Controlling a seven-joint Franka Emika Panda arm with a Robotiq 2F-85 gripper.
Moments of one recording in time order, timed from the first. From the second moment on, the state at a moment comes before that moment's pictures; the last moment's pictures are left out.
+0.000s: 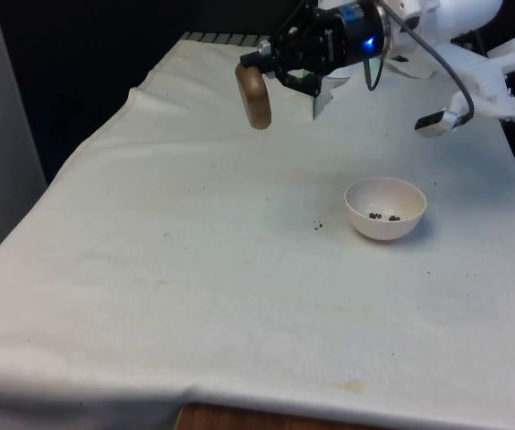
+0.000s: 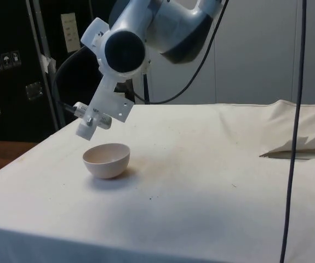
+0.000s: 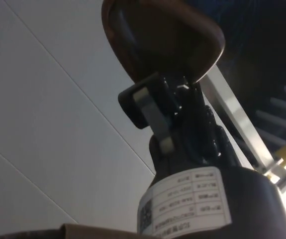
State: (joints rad) arm -0.03 0.33 0.27 -2.15 -1.72 1.78 0.88
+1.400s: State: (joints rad) arm -0.03 0.33 0.14 -2.13 -1.58 2.07 0.79
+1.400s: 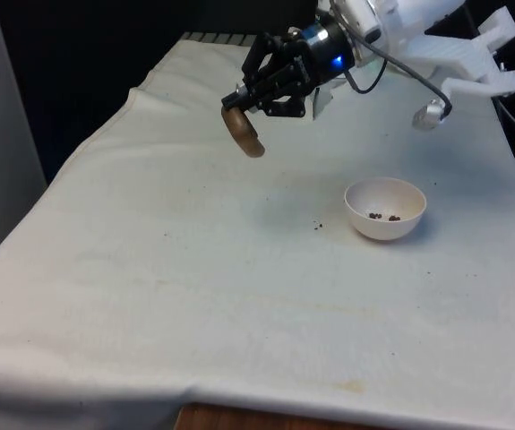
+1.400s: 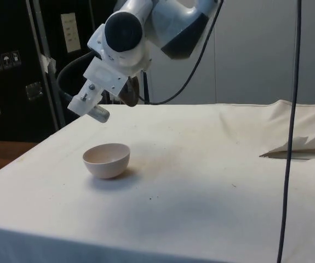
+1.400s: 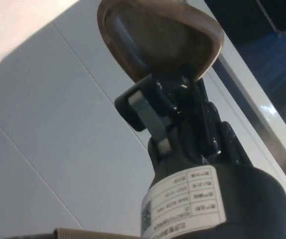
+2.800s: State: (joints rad) arm -0.03 0.41 0.06 -2.07 -1.40 2.29 0.80
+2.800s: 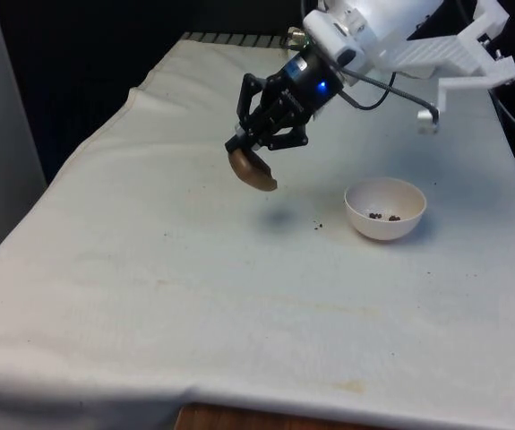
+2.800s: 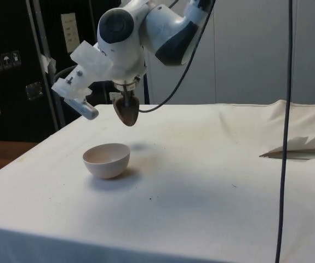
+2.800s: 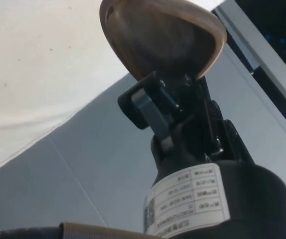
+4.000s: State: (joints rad) arm -0.03 0.41 0.05 -2.07 -1.18 2.30 0.83
